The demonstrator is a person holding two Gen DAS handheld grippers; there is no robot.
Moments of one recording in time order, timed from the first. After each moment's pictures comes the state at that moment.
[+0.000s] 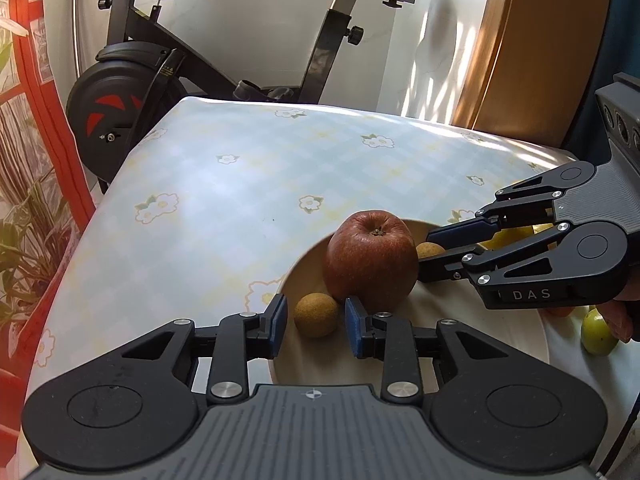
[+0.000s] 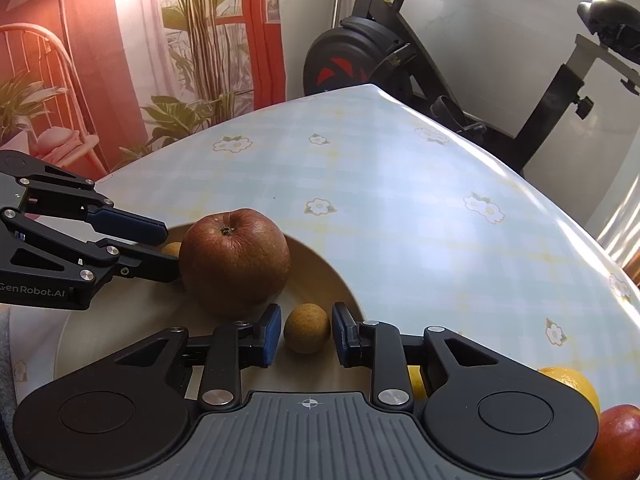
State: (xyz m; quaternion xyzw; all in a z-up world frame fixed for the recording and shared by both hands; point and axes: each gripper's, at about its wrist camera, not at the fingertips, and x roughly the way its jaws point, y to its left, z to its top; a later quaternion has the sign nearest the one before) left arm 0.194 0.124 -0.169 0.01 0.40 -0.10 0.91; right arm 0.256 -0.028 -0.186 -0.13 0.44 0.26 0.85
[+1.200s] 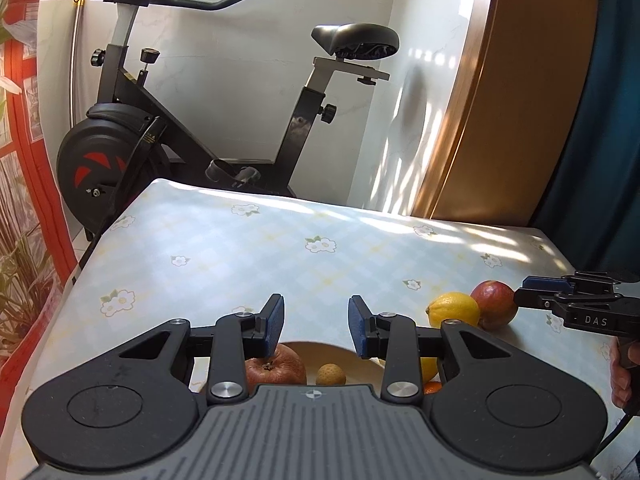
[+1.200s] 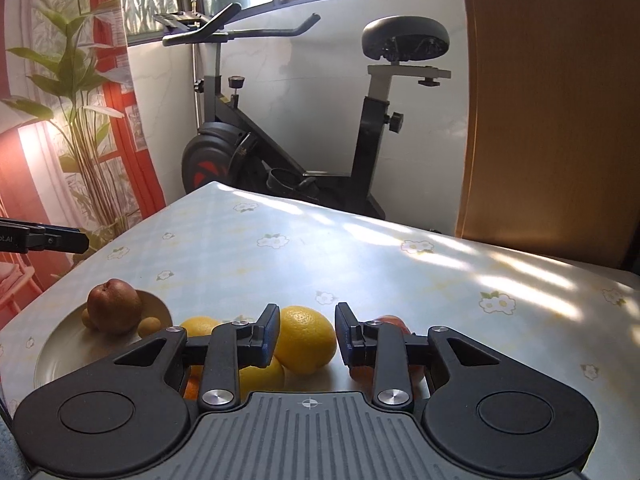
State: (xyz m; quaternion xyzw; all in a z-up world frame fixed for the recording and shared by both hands) left arm 0.201 0.063 -0.106 -0.02 0.32 -0.11 0.94; right arm 0.186 -0.227 -0.122 0.01 0.33 0.11 0.94
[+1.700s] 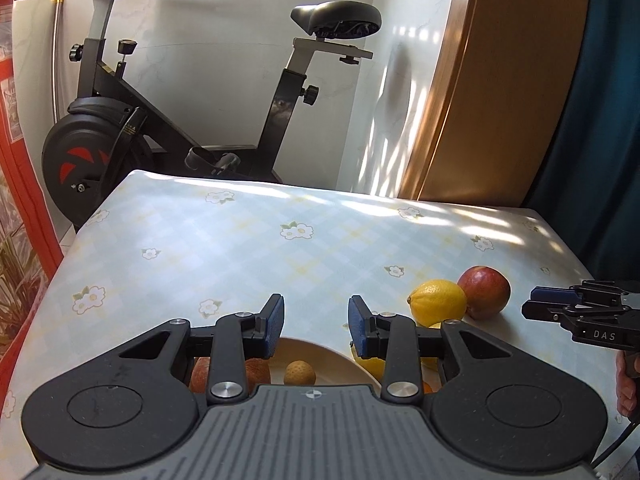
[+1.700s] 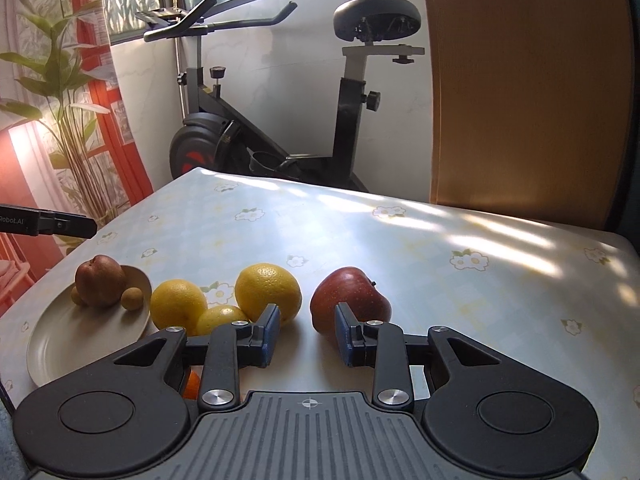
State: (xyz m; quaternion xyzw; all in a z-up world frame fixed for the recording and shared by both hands) left arm 0.208 0.044 -0.113 -0.01 0.34 -0.12 0.93; right arm 0.159 -0.255 -0.136 0.02 0.35 0.10 0.93
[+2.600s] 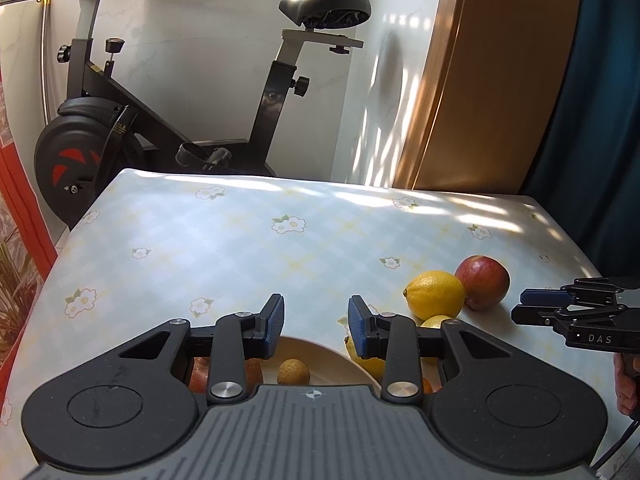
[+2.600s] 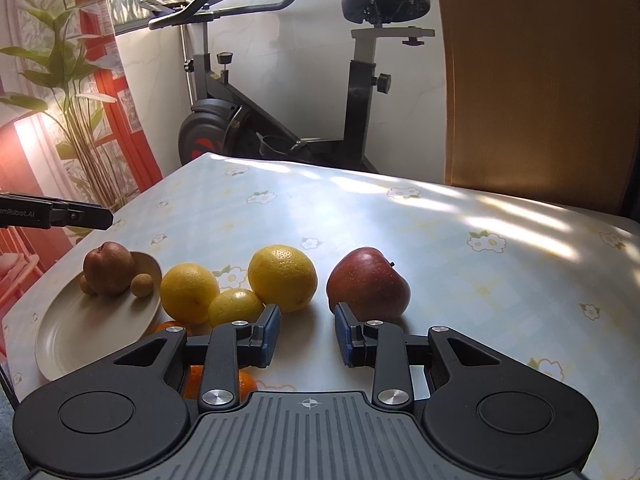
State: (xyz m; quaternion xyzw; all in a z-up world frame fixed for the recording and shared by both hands) left arm 0.215 0.038 -0.117 0.01 0.35 -0.13 0.93; right arm 0.166 -0.248 -0.143 0.03 0.37 0.11 0.92
